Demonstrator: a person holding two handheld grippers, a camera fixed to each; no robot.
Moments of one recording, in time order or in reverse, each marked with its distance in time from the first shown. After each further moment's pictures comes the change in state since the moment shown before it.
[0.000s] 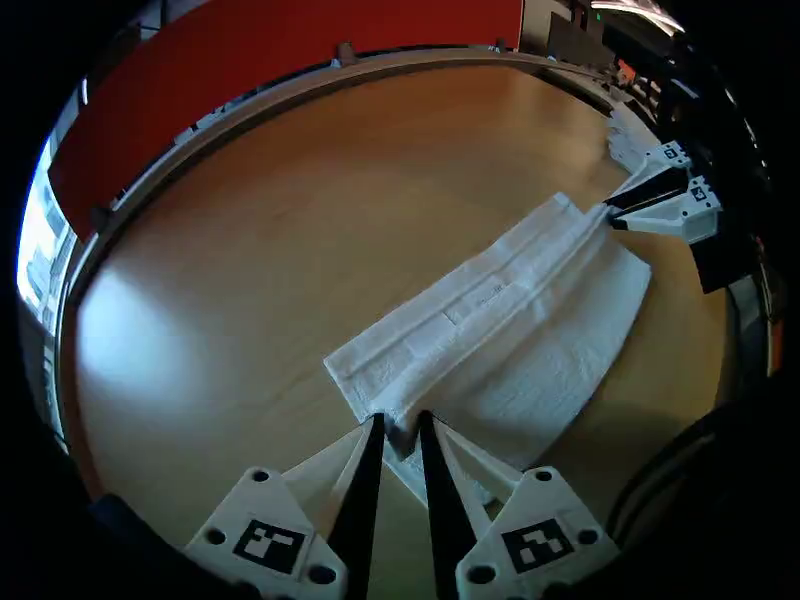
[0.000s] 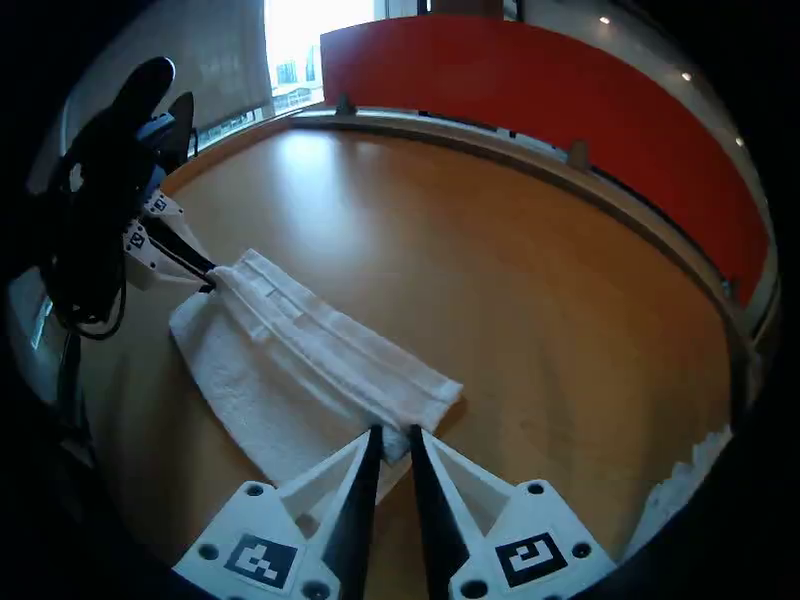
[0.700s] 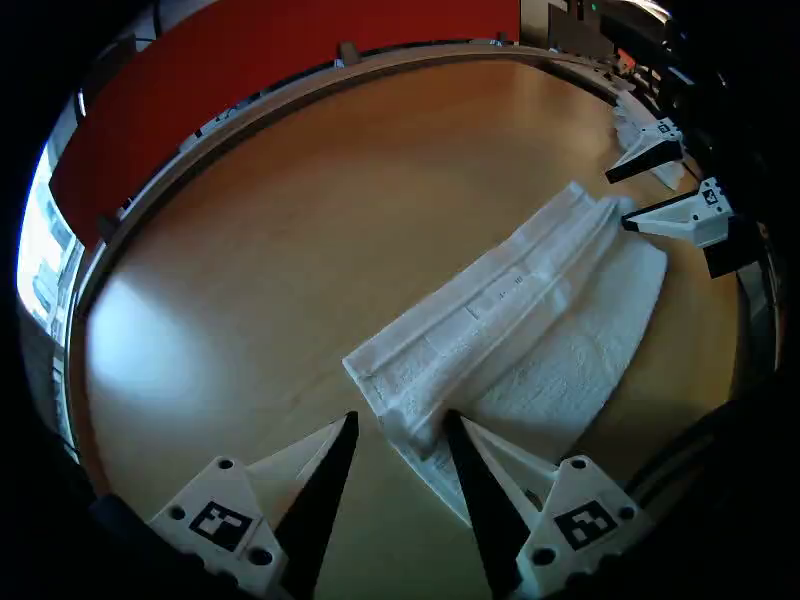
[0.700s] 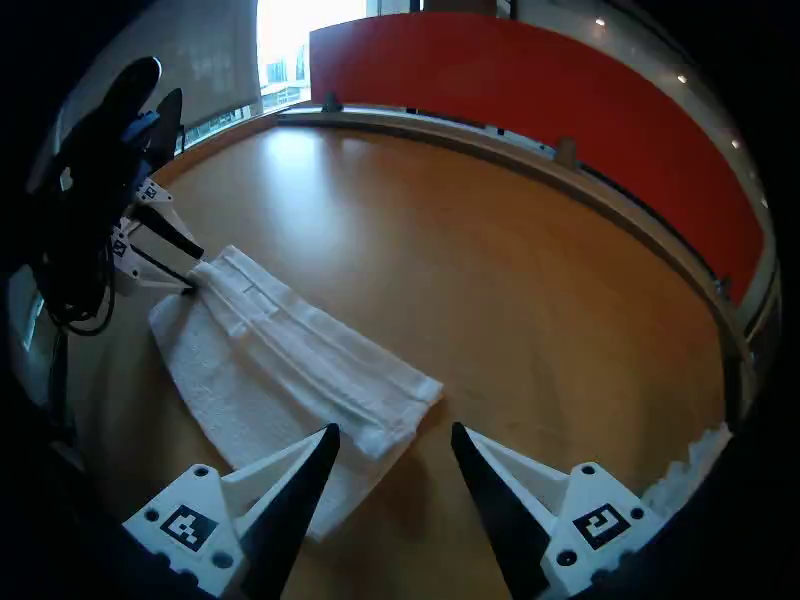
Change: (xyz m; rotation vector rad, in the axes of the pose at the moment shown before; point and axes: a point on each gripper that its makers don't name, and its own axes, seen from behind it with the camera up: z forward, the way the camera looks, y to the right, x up) left arm -0.002 -0.015 0.005 0.052 0.000 0.034; right arm -0.005 0.017 0.007 -0.058 -0.004 -0.002
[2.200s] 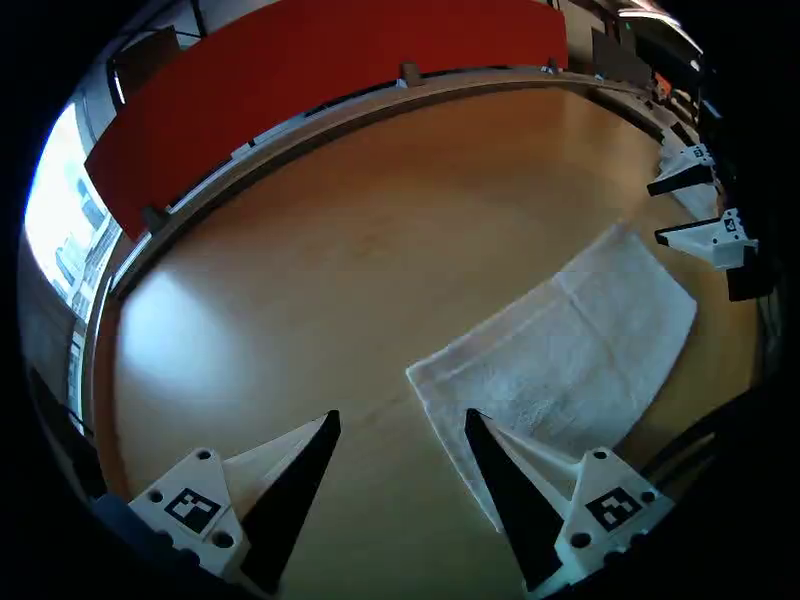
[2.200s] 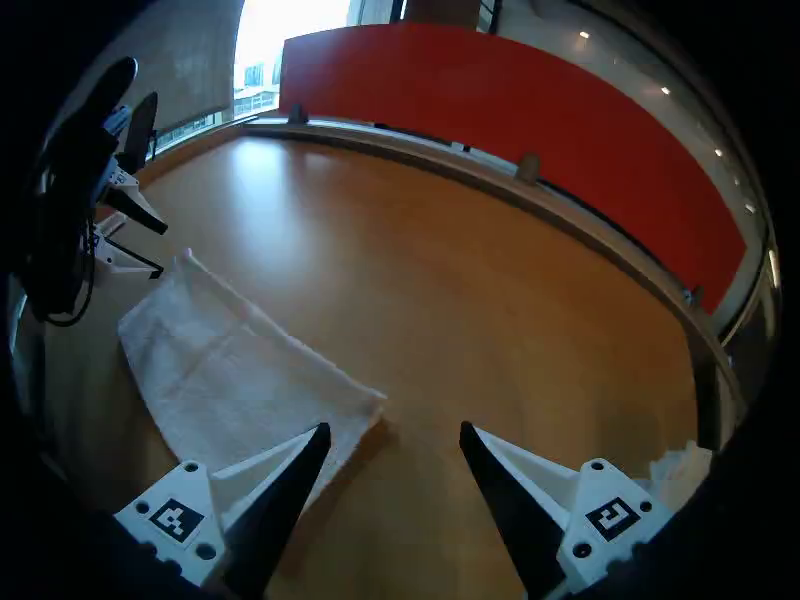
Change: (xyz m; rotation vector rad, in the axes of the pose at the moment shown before) left arm 0.019 -0.052 -0.017 0.139 0.060 -0.087; right arm 0.022 0.036 -0.003 -0.126 0.037 0.000
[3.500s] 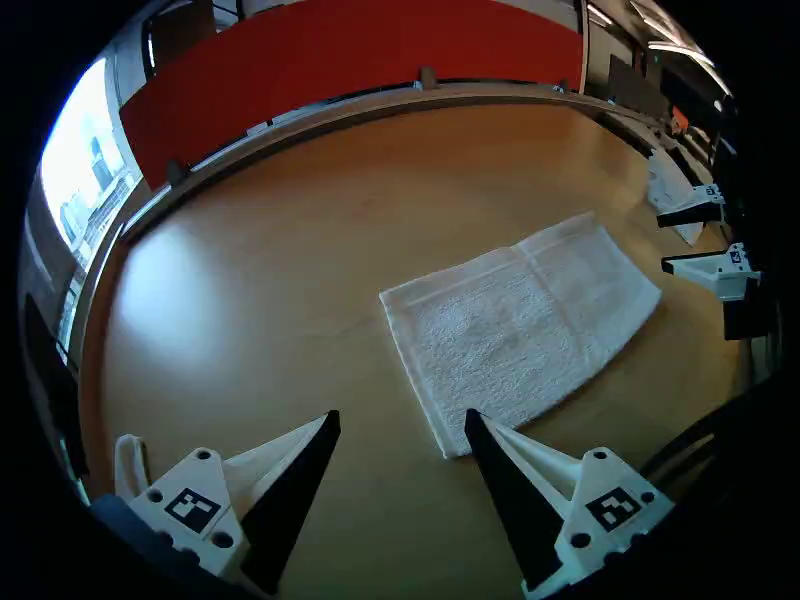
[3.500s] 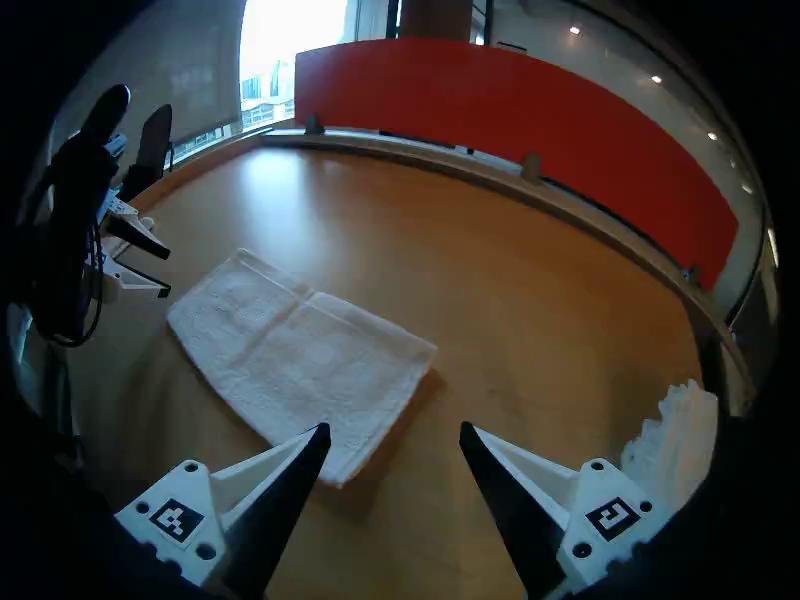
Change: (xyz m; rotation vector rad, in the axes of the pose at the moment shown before) left arm -0.053 0.031 -0.052 -0.018 0.008 -0.131; right arm -0.026 -0.050 -0.056 0.041 0.021 0.046
